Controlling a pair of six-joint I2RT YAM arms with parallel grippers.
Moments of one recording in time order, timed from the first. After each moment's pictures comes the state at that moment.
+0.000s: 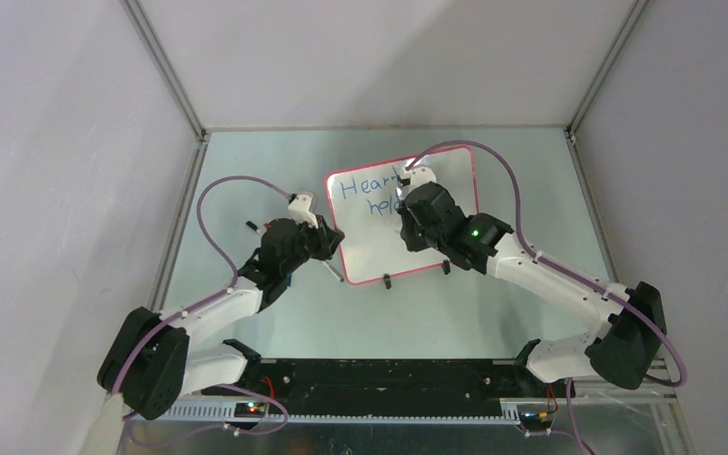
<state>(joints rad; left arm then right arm) -0.50 1.17 0.47 0.37 0.08 -0.37 0.85 1.35 1.19 -0.53 0.27 0.35</state>
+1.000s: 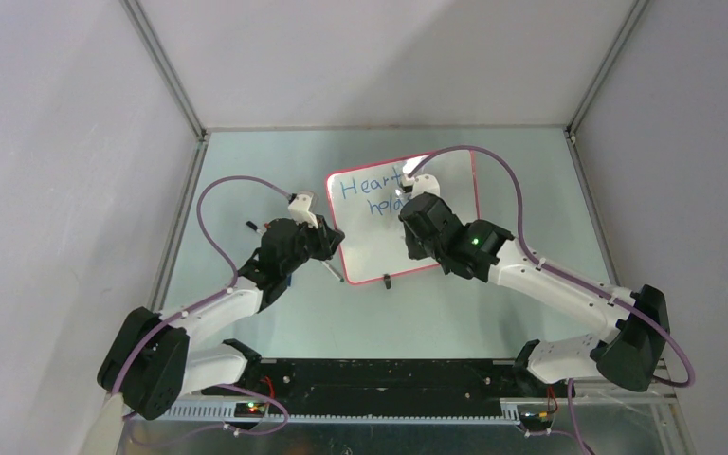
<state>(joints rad) -0.51 1.17 0.47 0.37 0.08 -0.37 0.93 1.32 1.19 -0.63 0.39 0.45</state>
